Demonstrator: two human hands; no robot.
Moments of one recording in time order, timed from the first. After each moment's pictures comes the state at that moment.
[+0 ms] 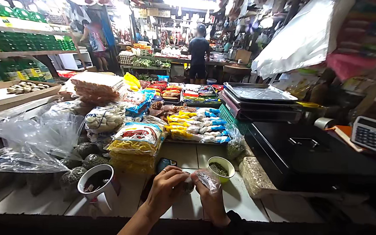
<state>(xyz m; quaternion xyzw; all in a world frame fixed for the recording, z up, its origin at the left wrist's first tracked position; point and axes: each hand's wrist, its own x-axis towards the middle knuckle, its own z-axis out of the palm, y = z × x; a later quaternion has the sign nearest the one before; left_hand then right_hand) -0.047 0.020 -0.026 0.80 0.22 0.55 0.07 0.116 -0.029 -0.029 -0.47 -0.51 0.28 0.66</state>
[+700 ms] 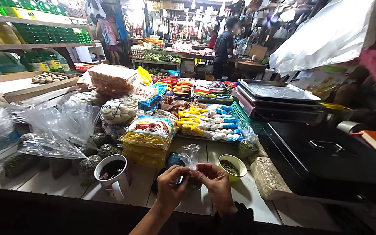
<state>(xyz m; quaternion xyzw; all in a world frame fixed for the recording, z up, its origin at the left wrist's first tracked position) -0.043 0.008 -0.043 0.69 0.29 0.64 0.17 0.111 -0.019 -0.016 -0.41 -0.50 0.40 0.65</state>
